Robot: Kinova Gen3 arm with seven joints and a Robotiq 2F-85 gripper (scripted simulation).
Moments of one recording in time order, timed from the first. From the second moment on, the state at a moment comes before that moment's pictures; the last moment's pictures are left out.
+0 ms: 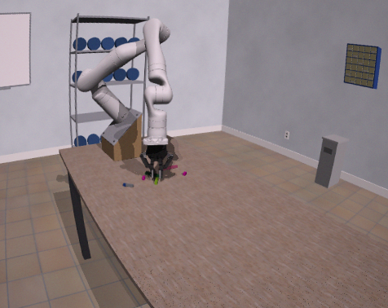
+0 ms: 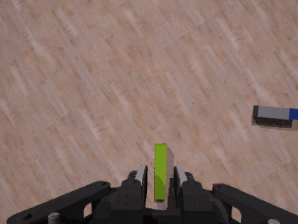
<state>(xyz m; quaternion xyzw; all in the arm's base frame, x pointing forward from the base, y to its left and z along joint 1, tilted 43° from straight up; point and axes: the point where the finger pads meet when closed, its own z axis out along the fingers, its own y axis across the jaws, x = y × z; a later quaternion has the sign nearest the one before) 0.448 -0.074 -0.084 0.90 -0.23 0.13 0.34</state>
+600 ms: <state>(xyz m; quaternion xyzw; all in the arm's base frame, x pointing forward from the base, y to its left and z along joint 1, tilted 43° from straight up) 0.449 -0.081 -0.090 0.90 -0.23 0.13 0.34</state>
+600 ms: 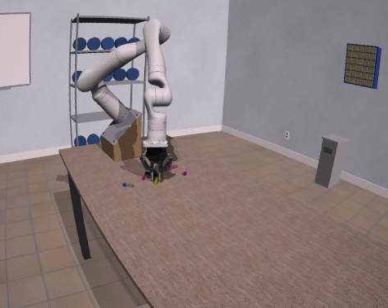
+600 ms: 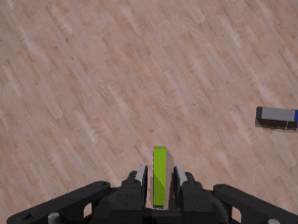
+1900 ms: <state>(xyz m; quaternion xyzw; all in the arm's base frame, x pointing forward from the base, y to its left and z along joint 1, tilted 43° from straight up) 0.449 -0.086 -0.094 0.90 -0.23 0.13 0.34</state>
